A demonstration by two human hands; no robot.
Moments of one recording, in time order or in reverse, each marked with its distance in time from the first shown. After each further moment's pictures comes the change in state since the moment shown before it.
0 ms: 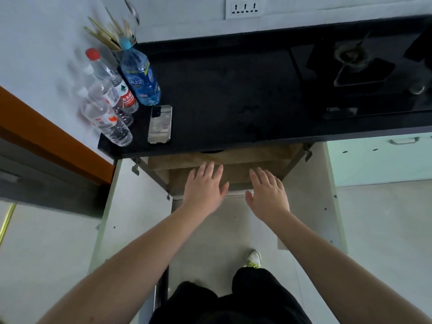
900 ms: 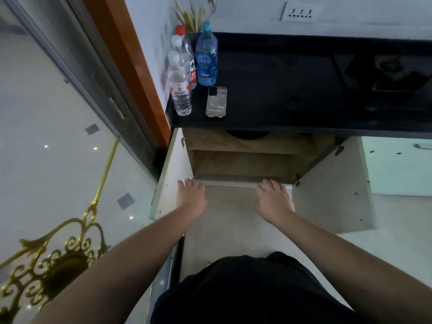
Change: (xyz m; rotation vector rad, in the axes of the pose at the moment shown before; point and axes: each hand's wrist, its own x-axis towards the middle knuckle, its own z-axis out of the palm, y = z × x) left_hand -0.155 -0.148 0.083 0.202 -0.217 -0.196; right_hand -0.086 -0.132 0.049 -0.260 -0.165 -0.148
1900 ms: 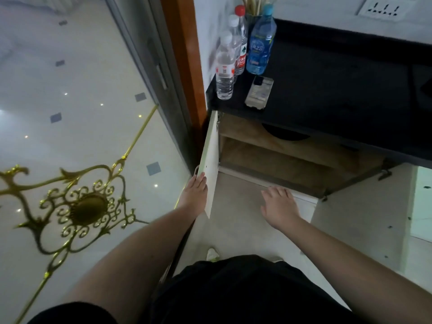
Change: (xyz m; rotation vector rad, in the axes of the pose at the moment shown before) left_hand -0.040 0.001 0.073 0.035 0.024 -0.008; right_hand 0.013 0.000 0.024 -0.126 -0.037 -0.283
